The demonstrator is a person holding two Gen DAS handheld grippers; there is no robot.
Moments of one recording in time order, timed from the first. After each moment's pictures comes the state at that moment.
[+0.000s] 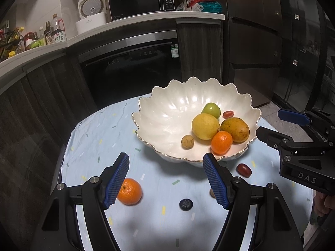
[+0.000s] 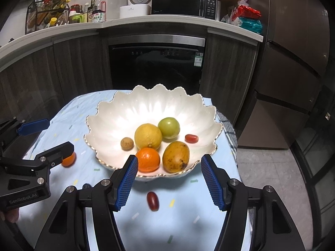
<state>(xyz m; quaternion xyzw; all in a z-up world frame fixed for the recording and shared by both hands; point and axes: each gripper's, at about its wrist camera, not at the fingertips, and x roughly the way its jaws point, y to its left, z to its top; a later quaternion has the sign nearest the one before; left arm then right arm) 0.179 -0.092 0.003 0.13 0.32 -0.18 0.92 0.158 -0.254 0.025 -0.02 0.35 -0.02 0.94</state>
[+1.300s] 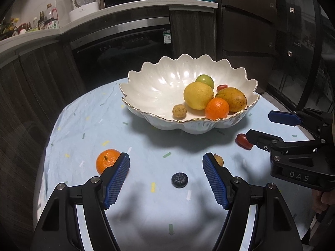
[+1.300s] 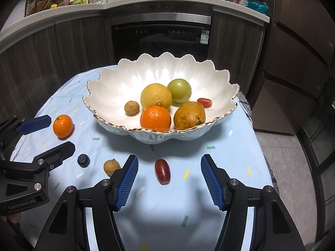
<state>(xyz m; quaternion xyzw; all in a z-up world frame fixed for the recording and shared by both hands) 0.167 -0.088 -0.050 0.12 0.35 -0.20 0.91 0.150 -0.245 -0.029 -0.01 0.40 -0.01 0.92</state>
